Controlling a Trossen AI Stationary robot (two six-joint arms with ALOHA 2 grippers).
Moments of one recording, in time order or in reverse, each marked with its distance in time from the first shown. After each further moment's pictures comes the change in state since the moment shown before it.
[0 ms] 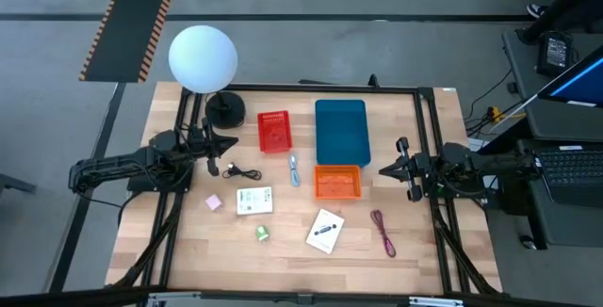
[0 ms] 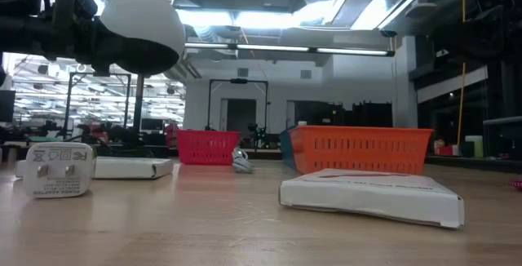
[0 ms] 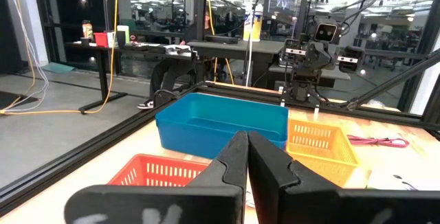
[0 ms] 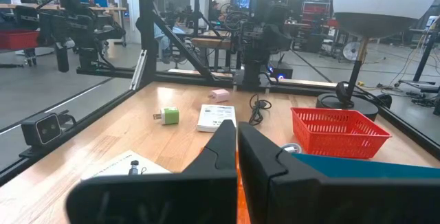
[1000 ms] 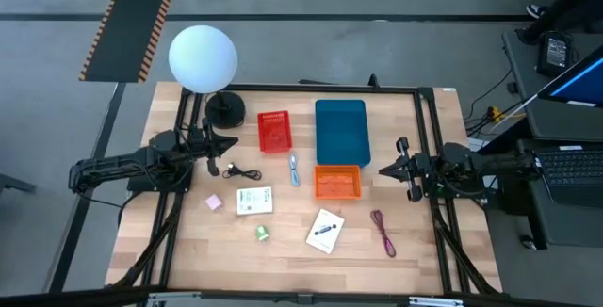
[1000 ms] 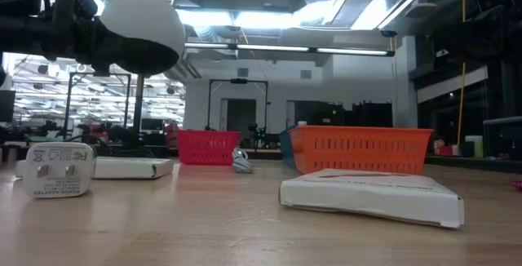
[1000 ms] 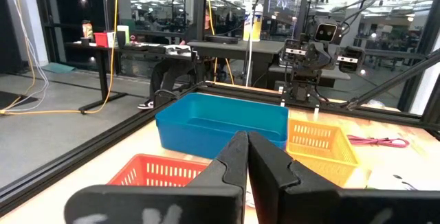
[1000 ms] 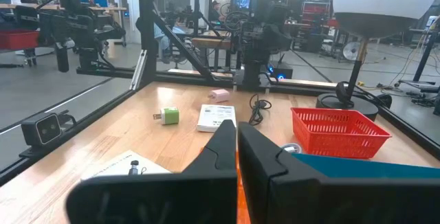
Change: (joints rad) left arm 0.000 0.000 0.000 0.000 0.000 0.000; right arm 0.000 0.000 0.000 0.000 0.000 0.000
